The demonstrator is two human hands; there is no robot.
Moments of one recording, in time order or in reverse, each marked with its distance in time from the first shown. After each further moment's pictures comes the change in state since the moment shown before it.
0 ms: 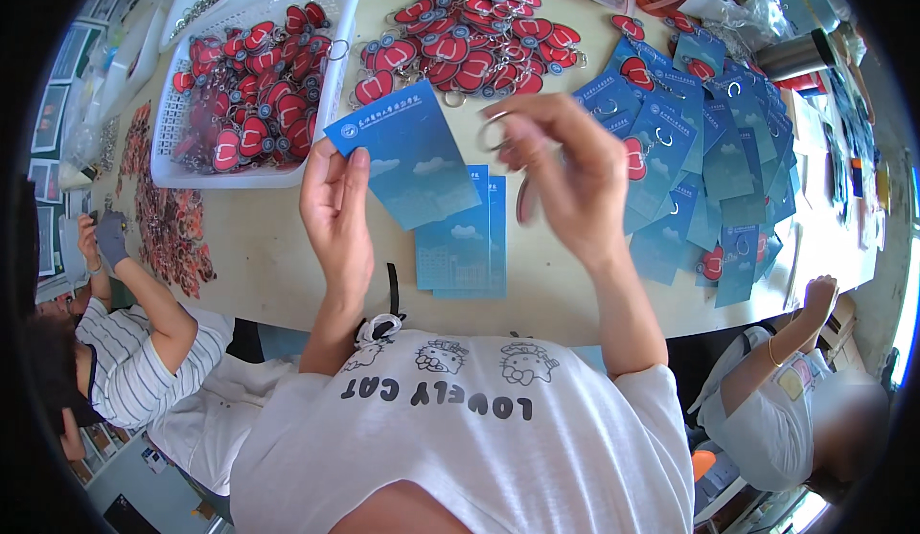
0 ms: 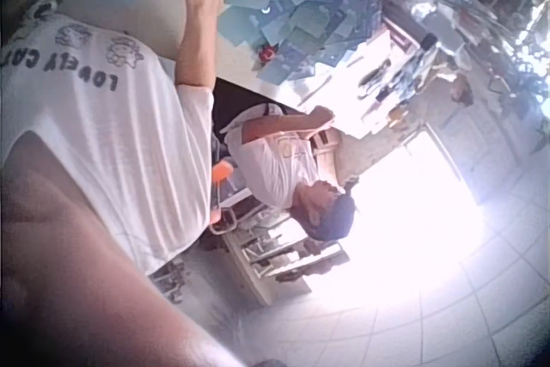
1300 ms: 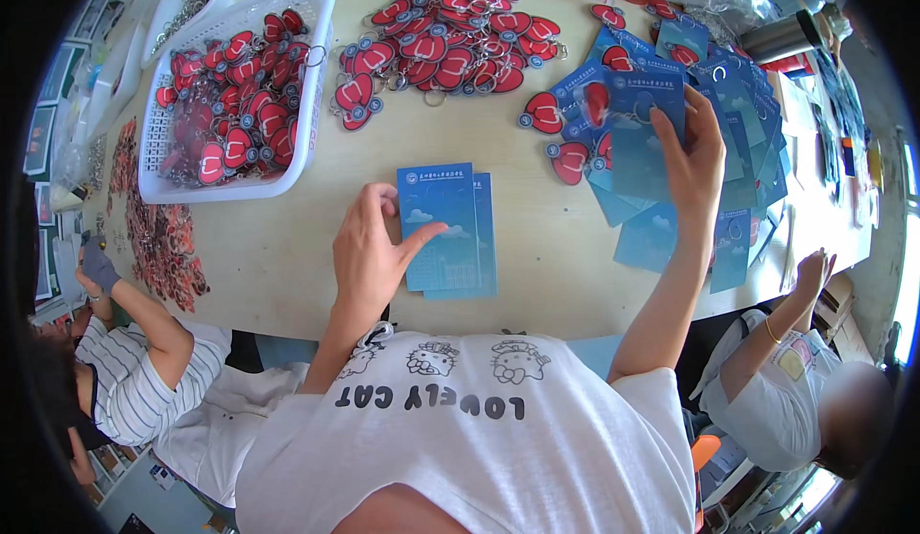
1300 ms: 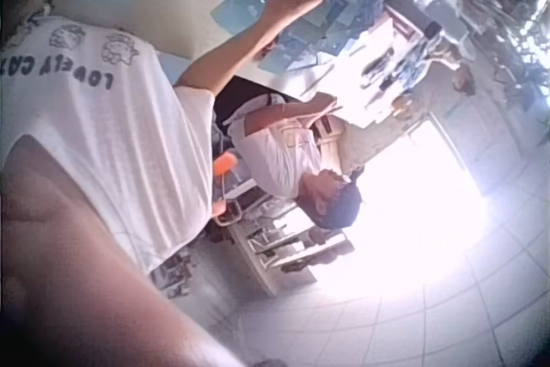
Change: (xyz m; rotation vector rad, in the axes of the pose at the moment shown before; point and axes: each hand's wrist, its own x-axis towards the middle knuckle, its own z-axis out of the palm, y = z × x) left_hand -0.039 -0.027 -0.013 1.097 -0.307 0.094; right_hand -0.012 0.045 -0.128 -0.473 0.324 0.303
